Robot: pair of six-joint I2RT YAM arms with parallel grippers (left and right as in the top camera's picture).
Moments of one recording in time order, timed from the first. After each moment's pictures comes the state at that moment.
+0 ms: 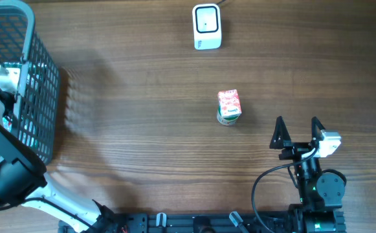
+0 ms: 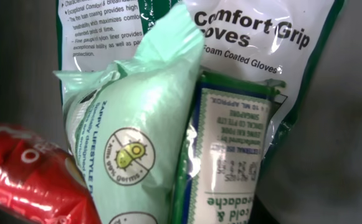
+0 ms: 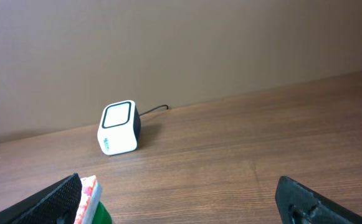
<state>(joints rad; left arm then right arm) 0.69 2.01 1.39 -0.52 0.03 0.68 0.01 0.02 0.01 0.00 -0.05 0.23</state>
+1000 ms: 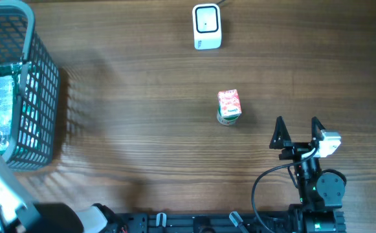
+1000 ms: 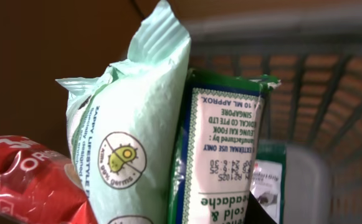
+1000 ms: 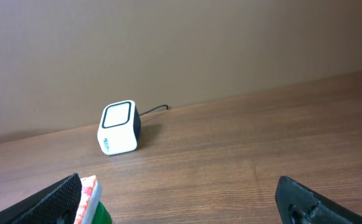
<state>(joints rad) 0.66 1.49 1.55 -0.55 0.03 0.48 0.01 0.02 0.01 0.00 -0.05 0.23</state>
